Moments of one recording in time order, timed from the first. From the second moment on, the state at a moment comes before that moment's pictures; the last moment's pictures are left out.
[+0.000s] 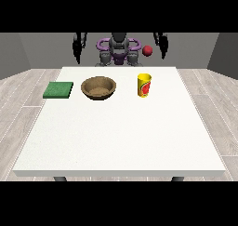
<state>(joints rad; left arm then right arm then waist) -0.02 0.15 -0.02 -1.56 -0.01 -0.03 -0.01 0.01 -0.10 0.00 -1.53 -0.04 0.02 0.00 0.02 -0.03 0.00</state>
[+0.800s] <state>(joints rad) -0.06 0.04 0.00 -1.80 0.26 0.01 0.34 -0.11 -0.01 0.29 -1.76 -0.03 -0.30 0.36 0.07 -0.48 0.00</state>
